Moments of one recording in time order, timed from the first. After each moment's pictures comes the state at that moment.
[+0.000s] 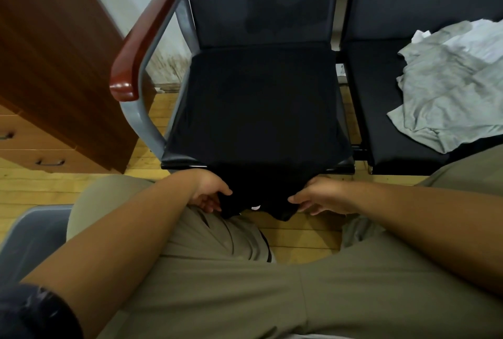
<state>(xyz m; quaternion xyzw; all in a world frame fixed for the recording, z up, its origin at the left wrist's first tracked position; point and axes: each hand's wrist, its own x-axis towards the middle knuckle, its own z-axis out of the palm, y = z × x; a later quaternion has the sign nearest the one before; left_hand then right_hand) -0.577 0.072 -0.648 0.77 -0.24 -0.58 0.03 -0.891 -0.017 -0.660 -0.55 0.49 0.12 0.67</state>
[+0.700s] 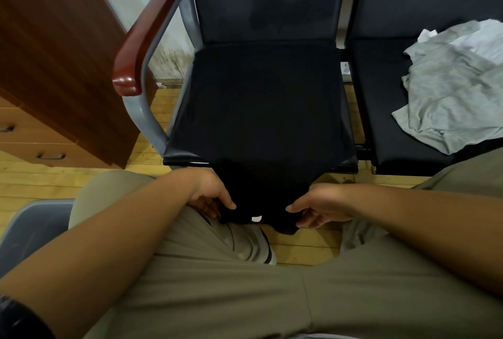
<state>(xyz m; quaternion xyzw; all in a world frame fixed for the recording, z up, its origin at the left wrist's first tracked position) -0.584 0.083 -0.626 0.74 -0.25 -0.62 0.00 -0.882 0.004 -0.636 -0.51 0.47 0.18 0.70</state>
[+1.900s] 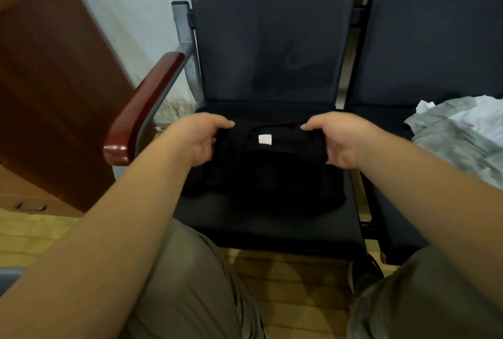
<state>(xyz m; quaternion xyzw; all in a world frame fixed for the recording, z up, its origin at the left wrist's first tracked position) -0.560 -0.091 -0.448 0.68 -0.17 -0.56 0.44 -0.806 -0.182 -0.456 -0.42 0.55 -0.21 0.69</state>
